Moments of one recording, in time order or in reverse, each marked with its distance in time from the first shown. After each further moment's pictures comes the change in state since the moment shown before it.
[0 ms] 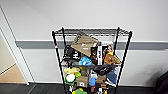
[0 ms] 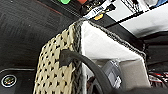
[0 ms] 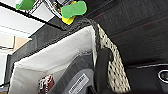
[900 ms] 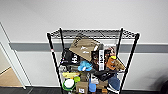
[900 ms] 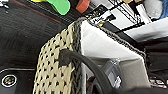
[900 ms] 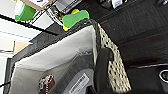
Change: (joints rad) left arm 0.000 0.000 0.000 0.000 0.000 0.000; right arm 0.000 0.004 -0.002 0.000 0.001 0.000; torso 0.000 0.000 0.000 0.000
